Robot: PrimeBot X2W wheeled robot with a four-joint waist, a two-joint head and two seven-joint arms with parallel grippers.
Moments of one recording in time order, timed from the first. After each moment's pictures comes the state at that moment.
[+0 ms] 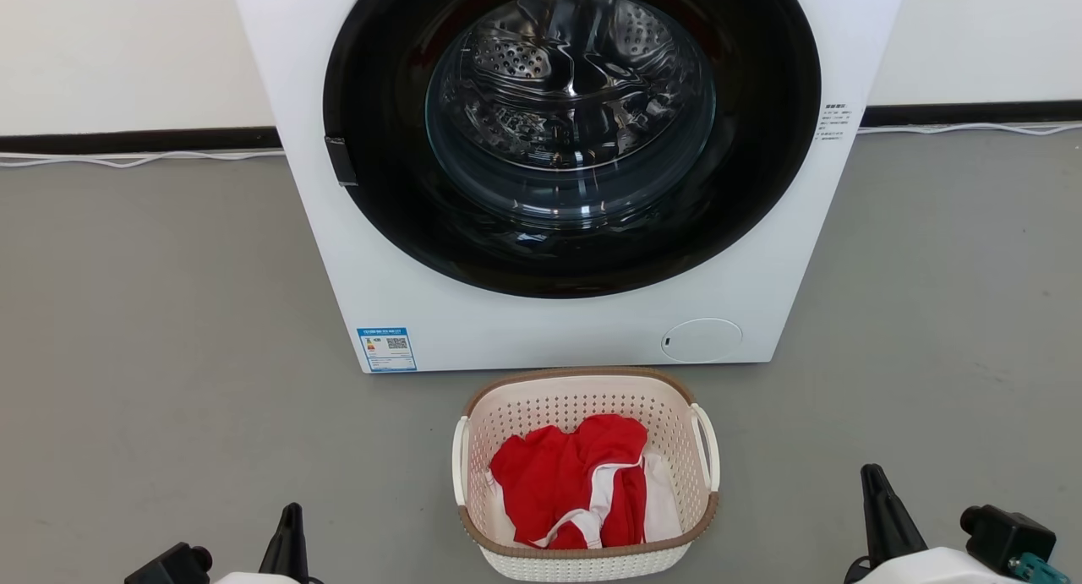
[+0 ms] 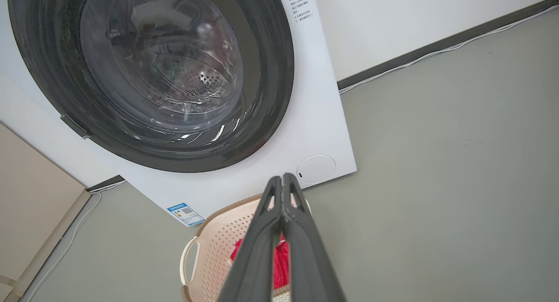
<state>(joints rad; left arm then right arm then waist) 0.00 0.04 0.04 0.46 -0.65 -0.05 -0.16 0.00 -0.04 -0.10 0.42 0.38 0.12 -0.16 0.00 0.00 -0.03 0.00</state>
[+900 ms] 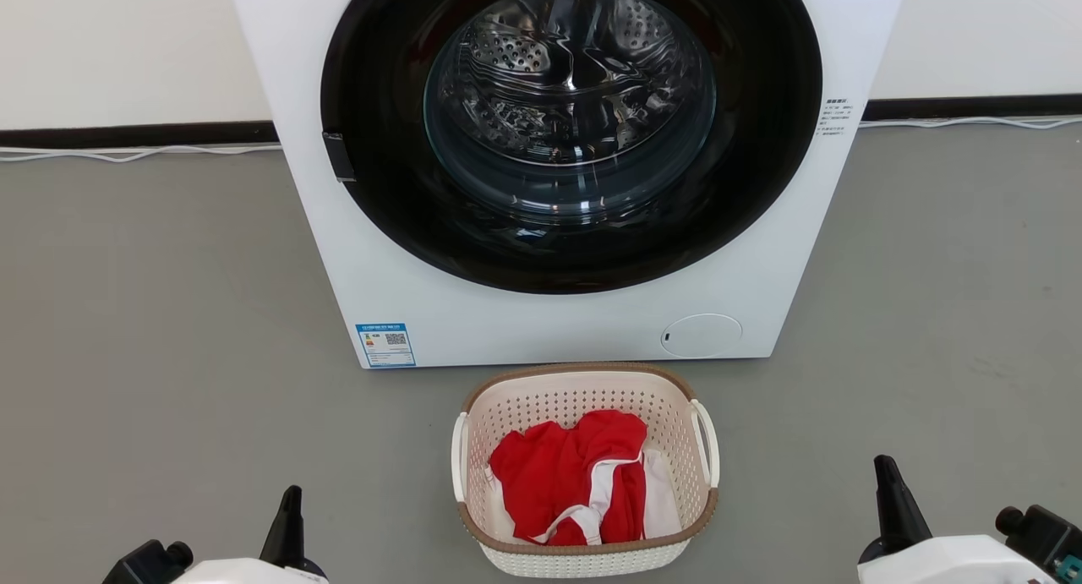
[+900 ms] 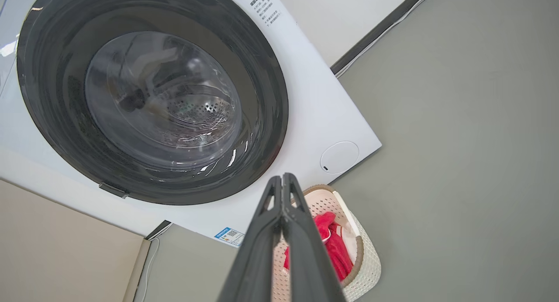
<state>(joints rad) -0.01 0.04 0.05 0.41 -0.93 -0.07 -0.08 -0.01 -0.04 -0.12 0.38 0.73 0.12 -0.08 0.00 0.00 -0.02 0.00</state>
